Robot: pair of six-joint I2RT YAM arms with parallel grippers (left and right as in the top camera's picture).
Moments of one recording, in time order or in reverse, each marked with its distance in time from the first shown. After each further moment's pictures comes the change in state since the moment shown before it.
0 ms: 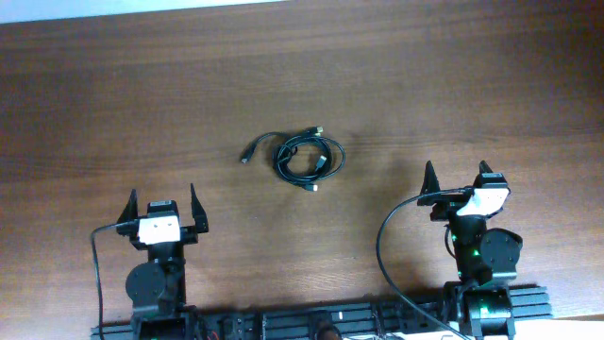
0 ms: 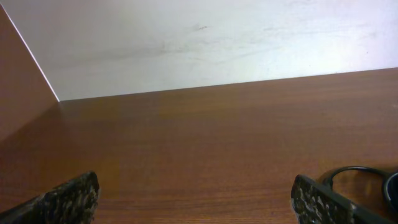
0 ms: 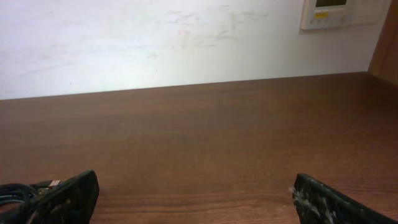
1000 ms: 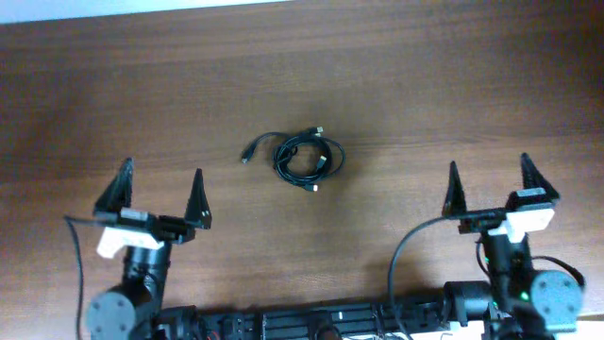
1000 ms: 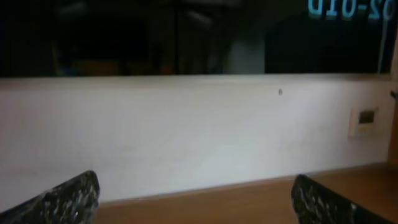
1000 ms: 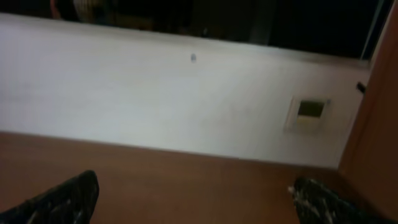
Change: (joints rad) left arm 0.000 0.226 0.391 0.157 0.323 -0.196; right arm 0.001 0.043 0.509 -0.283 -0.061 -0.185
